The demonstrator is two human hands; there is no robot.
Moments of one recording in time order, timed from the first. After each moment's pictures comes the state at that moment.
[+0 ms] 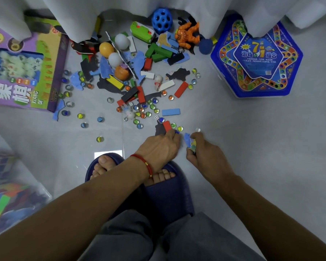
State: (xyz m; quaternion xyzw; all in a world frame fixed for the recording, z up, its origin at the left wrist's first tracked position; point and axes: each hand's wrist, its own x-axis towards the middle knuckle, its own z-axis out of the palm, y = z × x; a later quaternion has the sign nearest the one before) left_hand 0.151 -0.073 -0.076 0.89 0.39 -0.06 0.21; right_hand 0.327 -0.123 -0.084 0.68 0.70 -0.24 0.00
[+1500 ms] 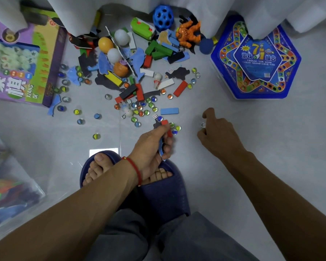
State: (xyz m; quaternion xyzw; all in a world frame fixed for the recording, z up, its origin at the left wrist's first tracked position) left_hand 0.154 -0.077 -0.041 0.10 0.55 0.26 0.79; right_hand 0.351 -0.062 -0.048 0.72 0.64 -0.26 0.05
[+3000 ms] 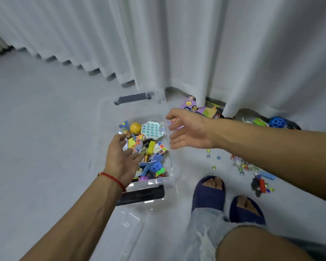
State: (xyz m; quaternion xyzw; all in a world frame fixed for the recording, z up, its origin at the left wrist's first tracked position) left_hand -0.172 -0.239 0.209 -0.07 0.56 0.67 0.48; right_hand -0.034 -0.082 0.235 0.41 0.44 -0.79 0.03
